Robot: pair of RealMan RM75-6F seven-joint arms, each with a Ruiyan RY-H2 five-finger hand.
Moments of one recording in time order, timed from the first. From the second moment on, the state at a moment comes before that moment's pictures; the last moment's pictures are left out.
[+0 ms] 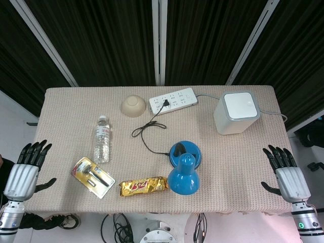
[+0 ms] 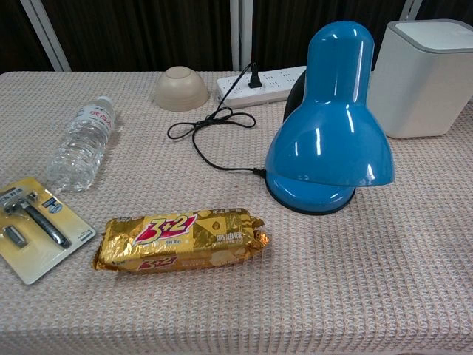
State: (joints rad) left arm -0.12 -1.16 -0.02 -1.59 1.62 1.54 0.07; right arm 0.10 -1.10 0.01 -1.67 -1.54 1.42 -0.11
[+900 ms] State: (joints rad) left arm -0.12 -1.16 -0.02 -1.59 1.63 1.55 0.06; right arm 0.10 -1.10 0.01 -1.68 -1.56 1.44 -0.10
